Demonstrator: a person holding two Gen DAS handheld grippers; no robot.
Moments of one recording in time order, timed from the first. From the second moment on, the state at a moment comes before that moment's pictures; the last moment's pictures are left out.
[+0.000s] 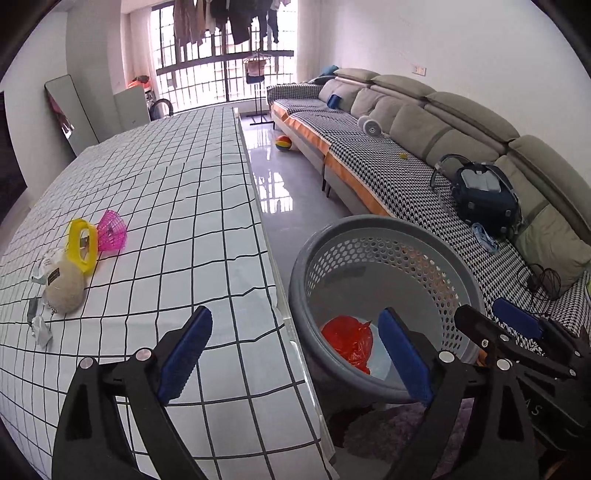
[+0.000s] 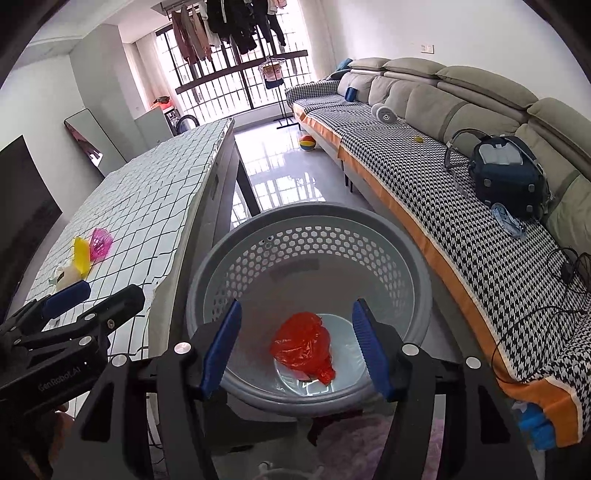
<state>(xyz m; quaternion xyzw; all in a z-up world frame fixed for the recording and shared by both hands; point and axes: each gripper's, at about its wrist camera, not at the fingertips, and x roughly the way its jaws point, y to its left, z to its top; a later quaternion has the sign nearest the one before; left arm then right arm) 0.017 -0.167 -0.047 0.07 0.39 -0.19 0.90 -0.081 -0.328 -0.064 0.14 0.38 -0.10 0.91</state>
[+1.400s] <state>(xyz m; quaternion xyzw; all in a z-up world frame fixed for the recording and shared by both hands) 0.051 0.148 -0.048 -0.02 0.39 0.10 0.92 0.047 -0.089 -0.045 0.01 0.39 0.14 0.91</state>
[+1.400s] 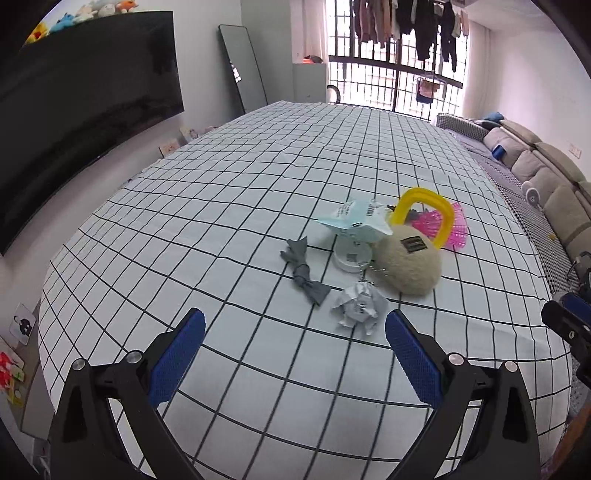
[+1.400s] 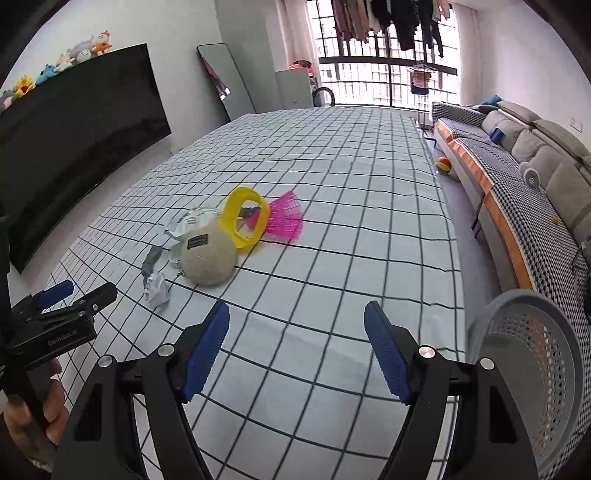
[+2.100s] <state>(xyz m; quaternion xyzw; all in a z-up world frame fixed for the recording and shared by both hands) 0.059 0.178 -0.066 -0.04 0.41 0.12 0.91 0.134 0.024 -0.086 -0.07 0.45 0.24 0.86</state>
